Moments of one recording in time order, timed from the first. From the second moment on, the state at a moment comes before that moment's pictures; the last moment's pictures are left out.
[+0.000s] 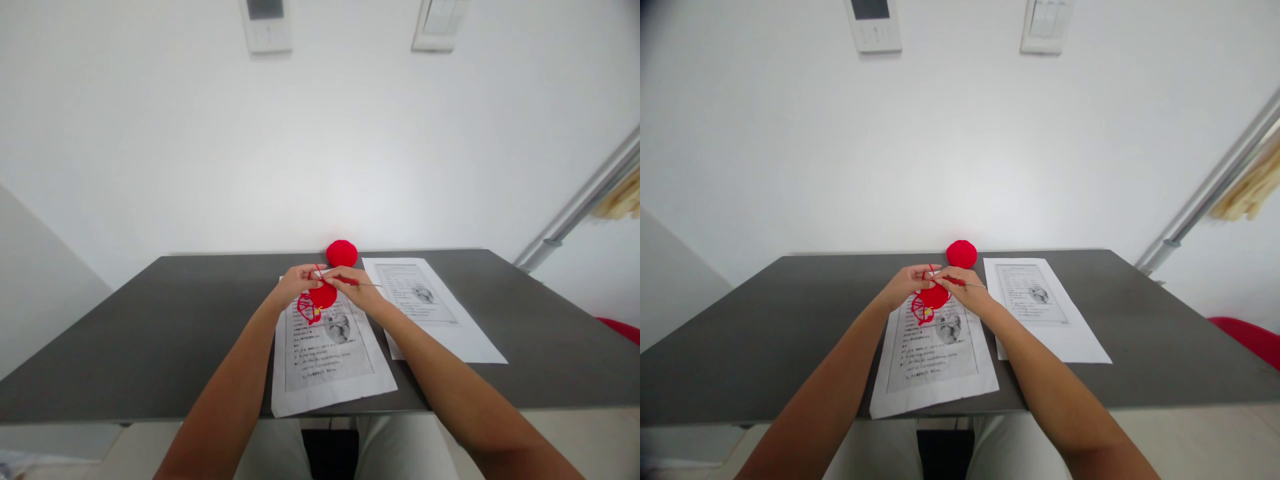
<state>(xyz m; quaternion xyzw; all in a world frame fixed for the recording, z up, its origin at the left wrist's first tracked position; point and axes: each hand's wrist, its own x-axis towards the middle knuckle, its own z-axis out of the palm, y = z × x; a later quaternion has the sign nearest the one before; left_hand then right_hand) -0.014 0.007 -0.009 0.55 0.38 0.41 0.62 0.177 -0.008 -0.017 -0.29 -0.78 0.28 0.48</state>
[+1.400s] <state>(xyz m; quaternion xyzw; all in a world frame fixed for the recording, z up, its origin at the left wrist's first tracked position) -0.015 -0.004 0.006 0.48 0.32 0.39 0.72 0.176 -0.016 -0.009 -0.31 -0.75 0.26 0.53</state>
